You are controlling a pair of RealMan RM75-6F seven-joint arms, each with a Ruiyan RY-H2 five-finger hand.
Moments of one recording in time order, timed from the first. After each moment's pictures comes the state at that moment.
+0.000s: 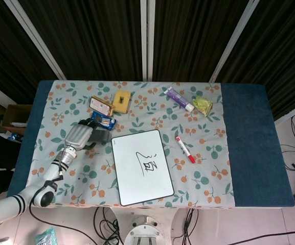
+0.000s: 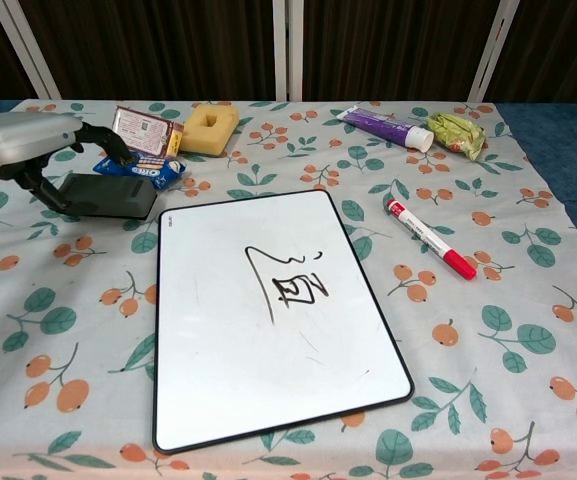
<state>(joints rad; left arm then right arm) -0.63 -1.54 -0.19 -1.26 1.24 0.86 0.20 0.16 -1.03 0.29 -1.49 -1.36 1.67 -0.43</state>
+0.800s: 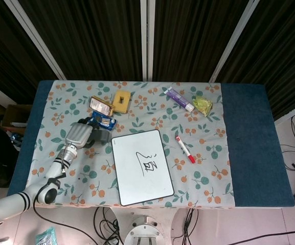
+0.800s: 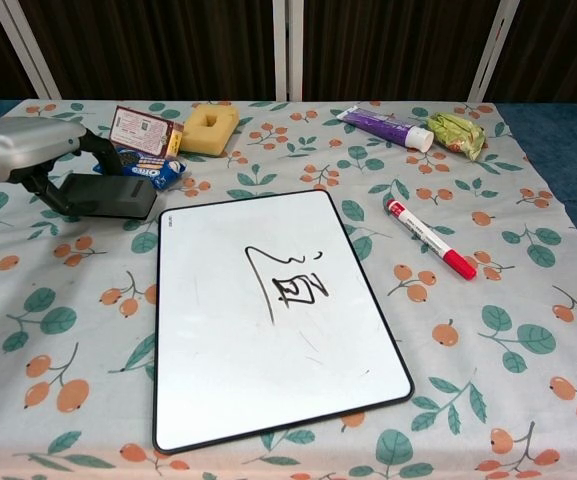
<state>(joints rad) -0.67 -1.58 -0.17 -1.21 1.16 0.86 0.25 0.16 -1.04 0.29 -1.47 -1.35 1.66 -0.42</state>
